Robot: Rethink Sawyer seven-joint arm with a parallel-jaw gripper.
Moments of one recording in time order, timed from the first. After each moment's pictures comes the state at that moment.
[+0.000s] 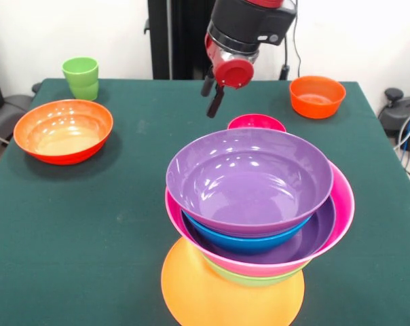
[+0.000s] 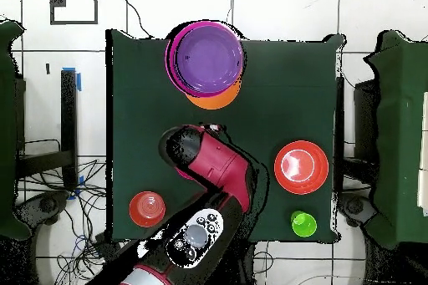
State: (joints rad) arm 0.26 -0.40 -0.64 1.67 0.57 0.52 2.60
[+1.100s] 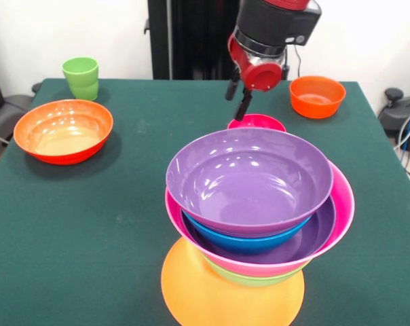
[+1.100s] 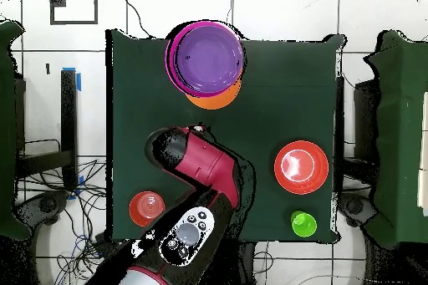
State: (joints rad) arm 0.27 -0.43 -0.57 1.67 0.55 0.52 2.60
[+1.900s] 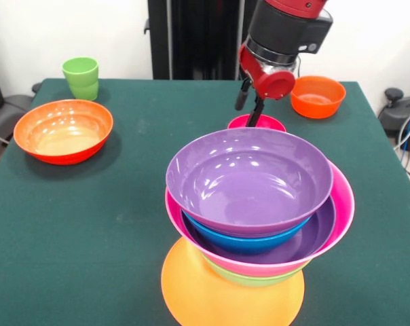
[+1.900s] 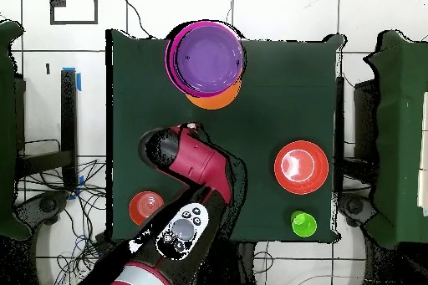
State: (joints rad) arm 0.28 -0.42 -0.54 1.67 0.55 0.46 2.60
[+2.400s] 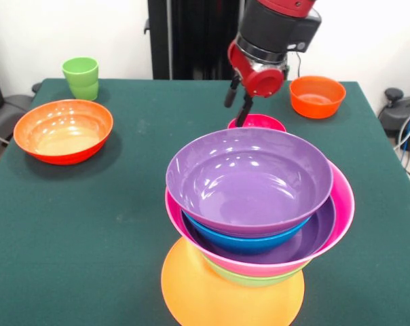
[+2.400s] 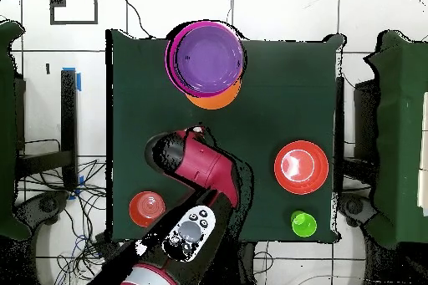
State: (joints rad) arm 0.26 -0.43 -0.54 1.70 0.50 0.43 2.60
